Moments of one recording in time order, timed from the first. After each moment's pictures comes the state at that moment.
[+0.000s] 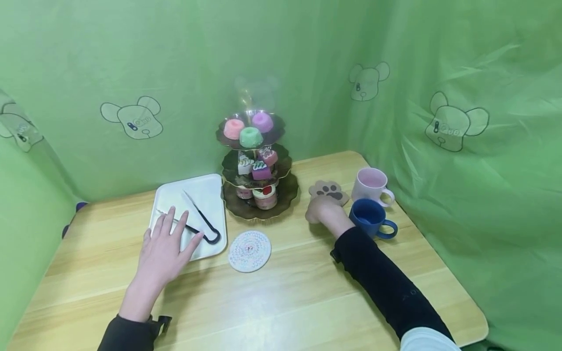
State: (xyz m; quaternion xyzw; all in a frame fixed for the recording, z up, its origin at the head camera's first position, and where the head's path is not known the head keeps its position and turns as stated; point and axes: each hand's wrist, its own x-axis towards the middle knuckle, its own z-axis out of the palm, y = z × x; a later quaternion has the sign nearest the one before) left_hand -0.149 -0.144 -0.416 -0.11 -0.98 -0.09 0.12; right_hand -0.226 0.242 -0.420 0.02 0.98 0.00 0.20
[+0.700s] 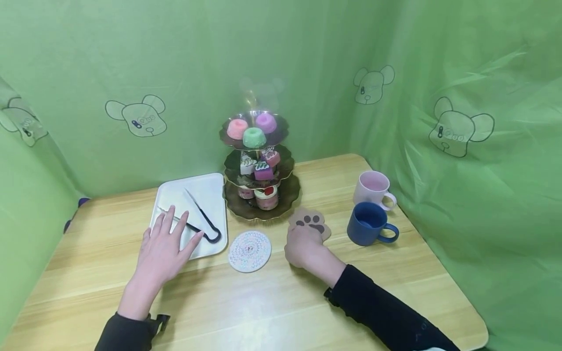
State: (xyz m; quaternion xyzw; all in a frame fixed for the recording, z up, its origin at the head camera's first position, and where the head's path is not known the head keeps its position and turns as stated) left_hand -0.148 -0.148 -0.417 -0.10 -0.98 -0.10 0.11; right_hand -0.140 0.176 -0.422 -0.09 0.99 0.03 0.14
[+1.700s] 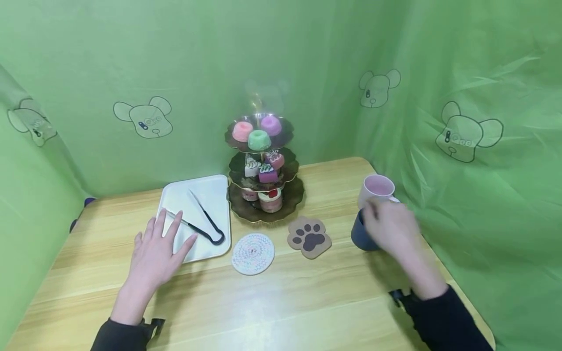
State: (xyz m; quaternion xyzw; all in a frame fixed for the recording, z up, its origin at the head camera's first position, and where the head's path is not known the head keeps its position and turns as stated) left_hand -0.144 -0.166 -0.414 -0.08 -0.99 -0.09 0.11; right_hand -0.111 0.329 -0.356 -0.02 0.98 -0.17 -0.13
